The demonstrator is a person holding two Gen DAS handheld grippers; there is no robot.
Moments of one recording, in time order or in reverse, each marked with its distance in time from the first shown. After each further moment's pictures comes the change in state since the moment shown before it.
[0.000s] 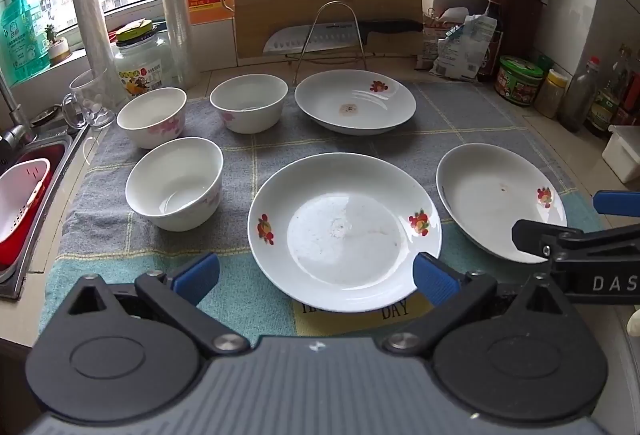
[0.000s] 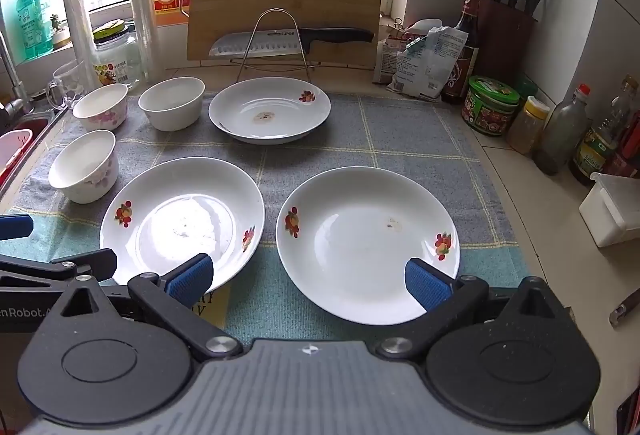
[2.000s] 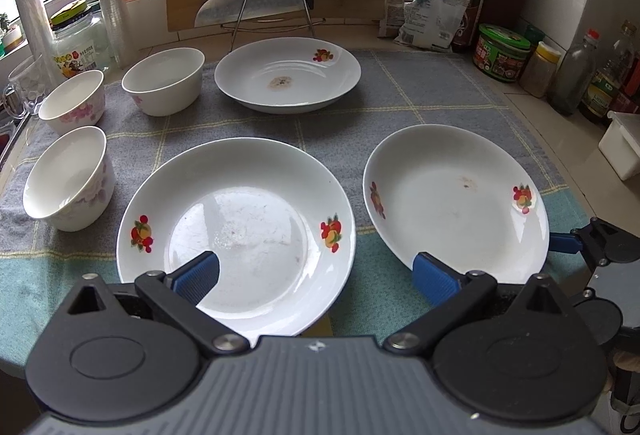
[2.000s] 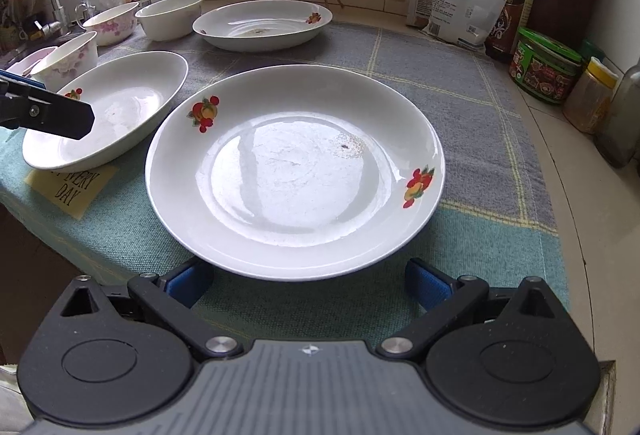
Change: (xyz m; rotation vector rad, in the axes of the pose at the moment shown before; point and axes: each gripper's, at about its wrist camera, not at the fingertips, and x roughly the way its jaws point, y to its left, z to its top) left arm 0.067 -0.084 0.017 -0.009 0.099 -0.013; right arm 0.107 -0.107 -0.052 -0.211 0.062 0.210
